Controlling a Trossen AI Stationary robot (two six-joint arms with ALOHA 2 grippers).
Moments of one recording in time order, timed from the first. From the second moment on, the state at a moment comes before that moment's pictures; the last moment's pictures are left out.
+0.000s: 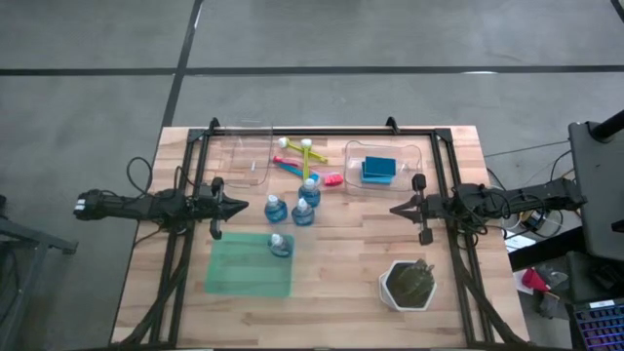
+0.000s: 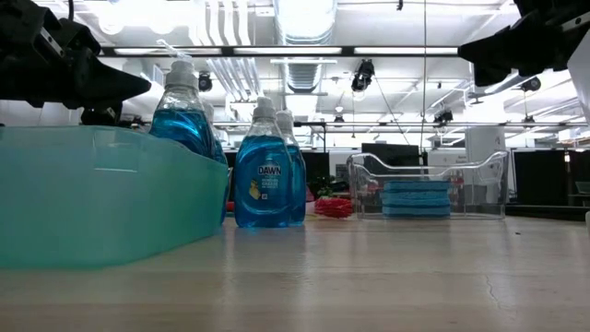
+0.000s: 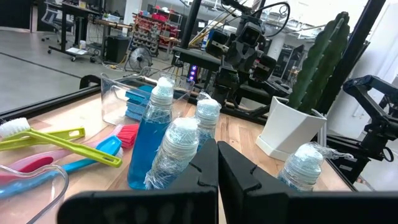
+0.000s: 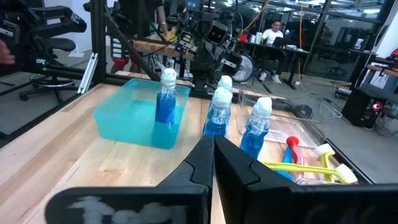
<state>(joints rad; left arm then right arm) -0.11 0.11 0.01 0.05 -0.23 -0.27 0.14 0.35 0.19 0.10 0.11 -0.11</state>
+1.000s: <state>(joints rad) -0.10 0.29 0.34 -0.14 -0.31 -0.19 0.14 0.35 0.18 0.10 0.11 -0.11</state>
